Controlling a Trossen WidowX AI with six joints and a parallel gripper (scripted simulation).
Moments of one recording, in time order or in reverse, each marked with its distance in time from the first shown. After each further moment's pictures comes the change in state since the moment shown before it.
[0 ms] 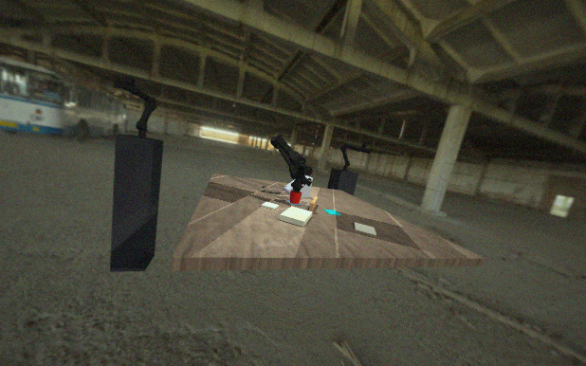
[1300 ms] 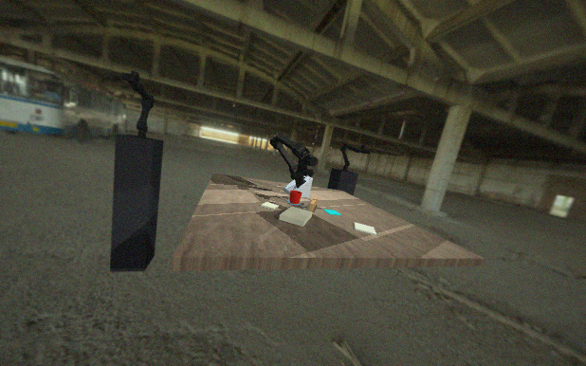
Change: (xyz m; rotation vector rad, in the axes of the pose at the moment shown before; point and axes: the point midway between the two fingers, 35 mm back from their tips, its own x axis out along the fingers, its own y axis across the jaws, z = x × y) arm -0.059 0.000 0.001 0.000 -0.007 0.003
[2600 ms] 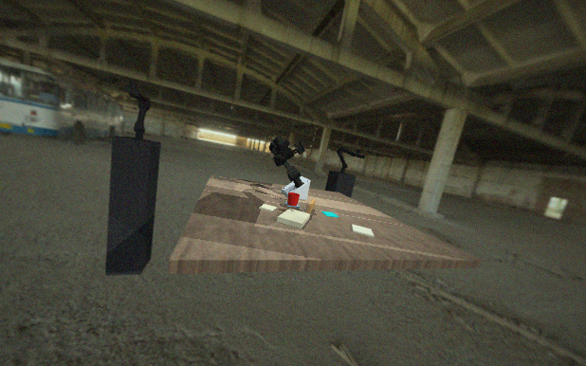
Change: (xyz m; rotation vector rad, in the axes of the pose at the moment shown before) arm -0.181 -0.167 -0.034 1.381 -1.658 -0.311
